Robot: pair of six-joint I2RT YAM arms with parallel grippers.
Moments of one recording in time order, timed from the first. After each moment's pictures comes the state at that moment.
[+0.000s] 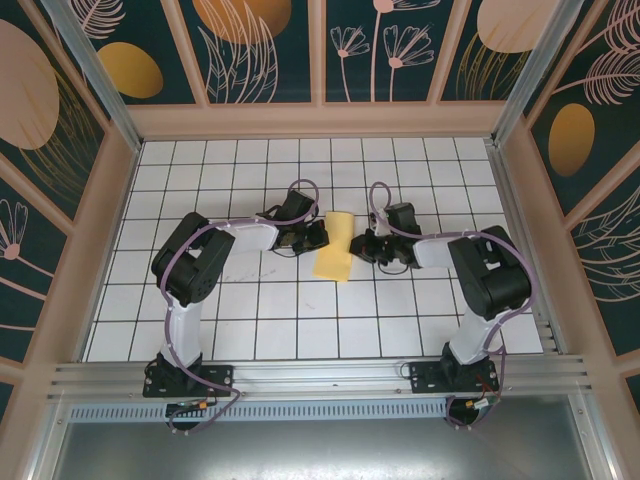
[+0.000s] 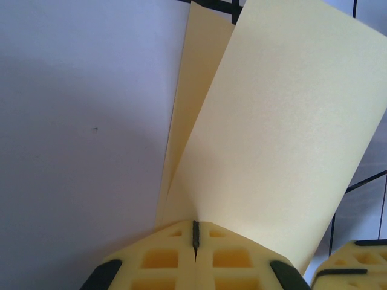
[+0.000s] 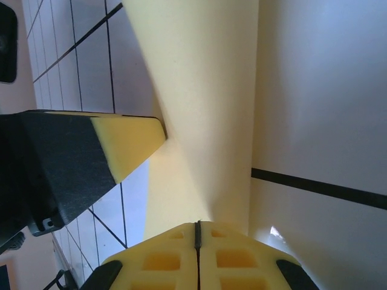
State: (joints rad) left arm -0.62 2.03 1.18 -0.09 0.31 -0.82; right arm 0.39 1.76 0.72 0.19 -0.63 0.74
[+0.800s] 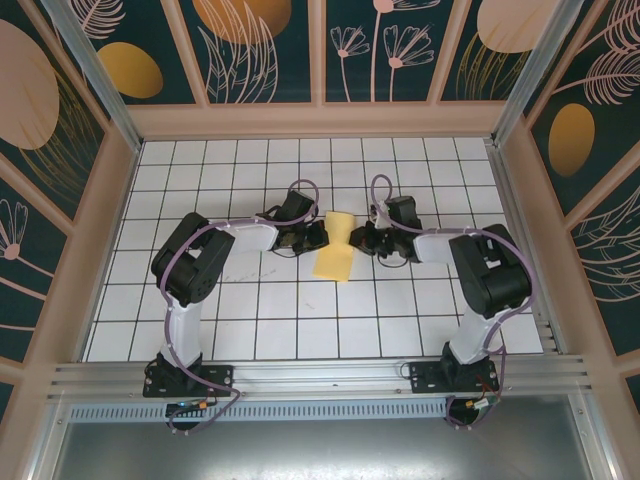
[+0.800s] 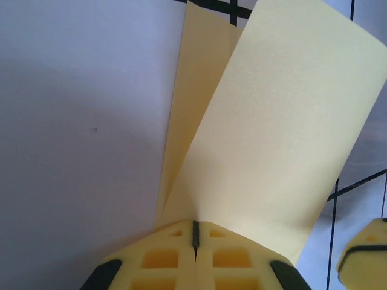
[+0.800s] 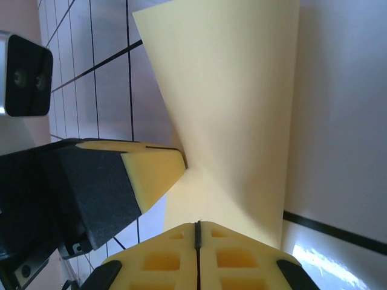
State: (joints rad) left arm -0.62 2.03 1.18 -0.08 0.31 -0.82; right arm 0.37 1.77 0.78 0.19 -0.64 0.74
